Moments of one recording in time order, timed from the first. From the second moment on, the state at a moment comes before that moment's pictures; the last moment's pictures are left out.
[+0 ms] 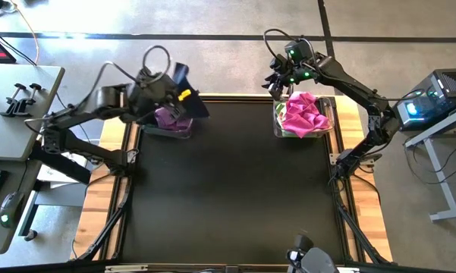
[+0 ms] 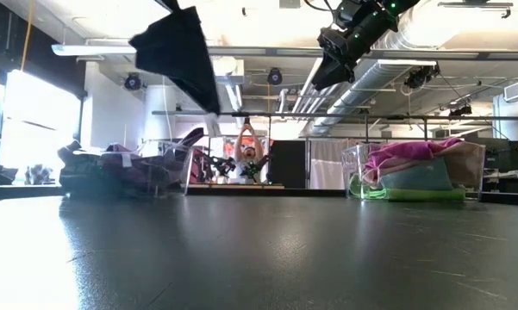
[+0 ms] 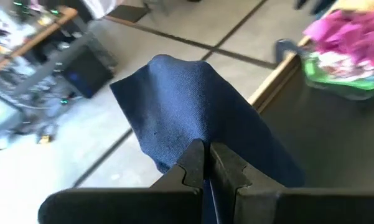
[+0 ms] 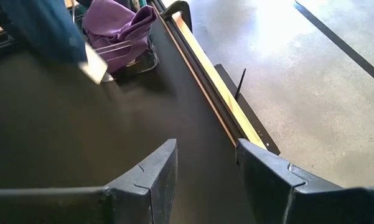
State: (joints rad) left arm 0.20 1.23 1.54 -0.96 -0.74 -0.03; right arm -0.80 1.58 1.56 -0.76 -0.34 -0.22
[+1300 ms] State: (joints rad) left arm 0.78 1.15 0.79 -0.49 -0.22 -0.10; right arm -0.80 1.58 1.56 -0.70 -0.34 -0.21
